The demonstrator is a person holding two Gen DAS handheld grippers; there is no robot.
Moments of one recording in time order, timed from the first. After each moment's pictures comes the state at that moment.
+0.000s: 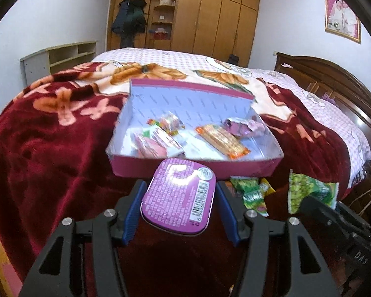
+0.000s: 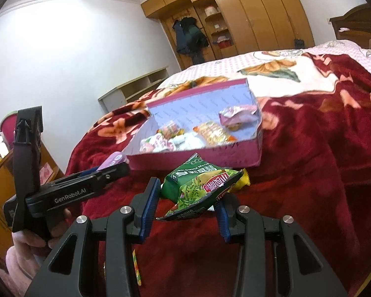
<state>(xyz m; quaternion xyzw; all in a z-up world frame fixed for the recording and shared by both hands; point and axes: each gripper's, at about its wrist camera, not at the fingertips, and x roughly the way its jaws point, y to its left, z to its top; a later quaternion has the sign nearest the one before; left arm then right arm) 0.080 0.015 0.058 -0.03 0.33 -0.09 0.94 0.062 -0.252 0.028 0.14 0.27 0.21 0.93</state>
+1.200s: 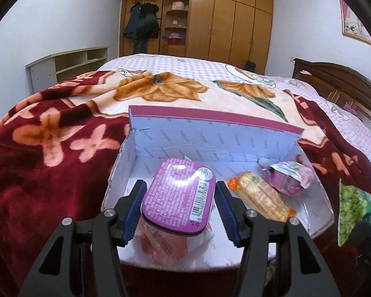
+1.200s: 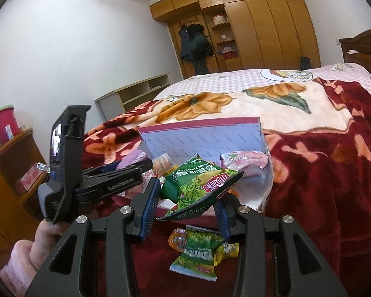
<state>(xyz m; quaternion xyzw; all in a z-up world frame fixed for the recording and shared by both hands) 0.205 0.012 0.049 -0.03 0.31 -0.04 0.95 0.137 -0.233 0.061 0.10 0.24 0.20 0.94</state>
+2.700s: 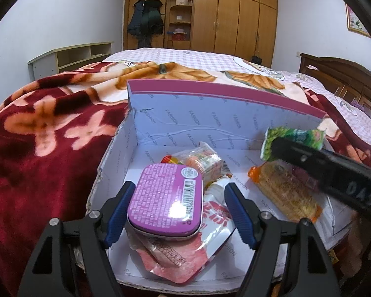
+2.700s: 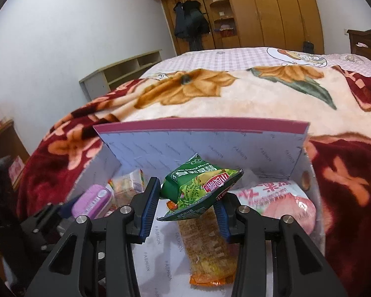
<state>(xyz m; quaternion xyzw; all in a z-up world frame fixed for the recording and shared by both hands) 0.225 0.013 0.014 -0.02 0.32 -0.02 0.95 0.270 -0.190 0.029 0.07 0.31 0.19 0.93</state>
